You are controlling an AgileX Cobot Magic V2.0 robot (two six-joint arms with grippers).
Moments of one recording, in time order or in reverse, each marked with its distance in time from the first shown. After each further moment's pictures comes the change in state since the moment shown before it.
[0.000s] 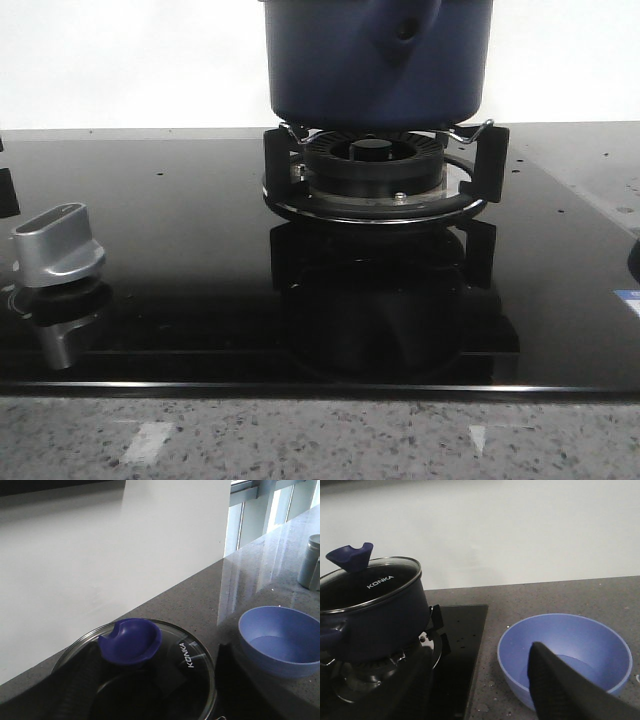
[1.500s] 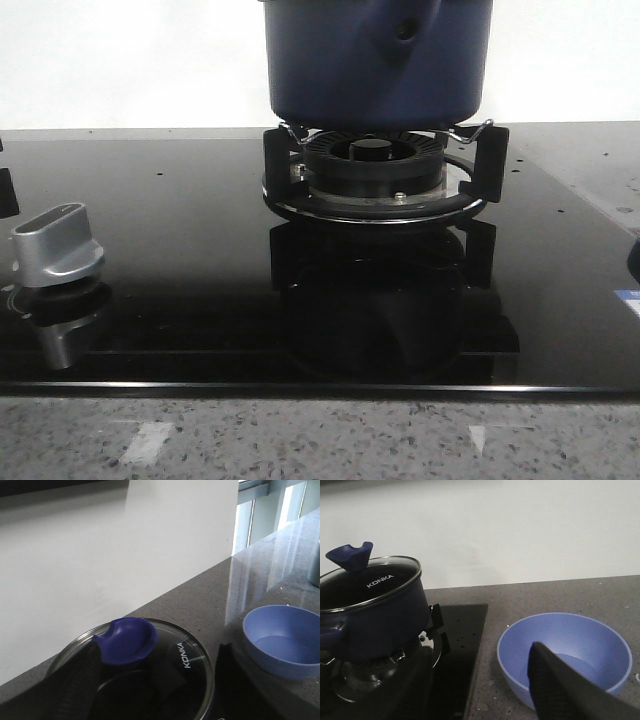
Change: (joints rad) left arm -0.083 0.010 0.018 0.819 -0.076 -0.811; right arm 0.000 0.000 0.000 0.000 0.002 0.000
